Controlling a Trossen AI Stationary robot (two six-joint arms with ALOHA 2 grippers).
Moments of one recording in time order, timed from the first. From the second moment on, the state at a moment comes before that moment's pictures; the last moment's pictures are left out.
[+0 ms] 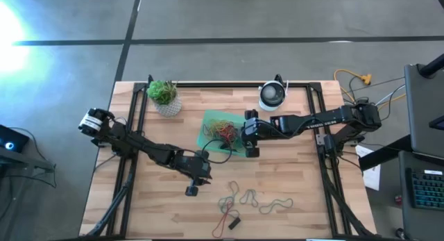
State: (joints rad) left arm -0.32 1.57 0.78 0.04 0.04 -0.17; right arm 0.00 1.56 1.01 -0.31 0.21 -0.17
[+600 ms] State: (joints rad) left arm -0.32 1.56 0.78 -0.01 -0.02 -0.12; right arm 0.35 1.55 0.98 -0.46 -0.06 0.11
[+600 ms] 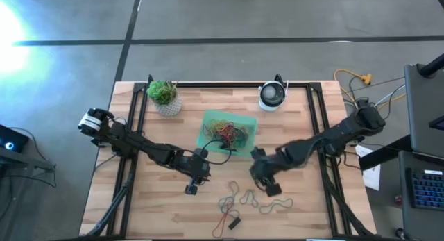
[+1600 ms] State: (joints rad) left arm -0.38 1.40 0.78 -0.04 -0.04 -0.14; right arm 0.51 1.65 0.63 0.24 0.13 0.33
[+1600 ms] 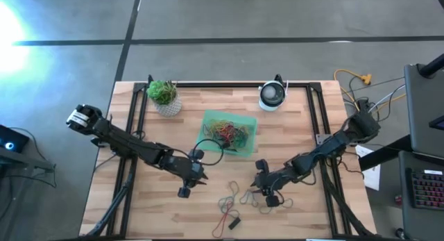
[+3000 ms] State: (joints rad) left arm -0.38 1.51 0.78 0.12 -0.07 -0.12; right arm 0.42 1.61 0.95 -0.09 0.56 -0.18
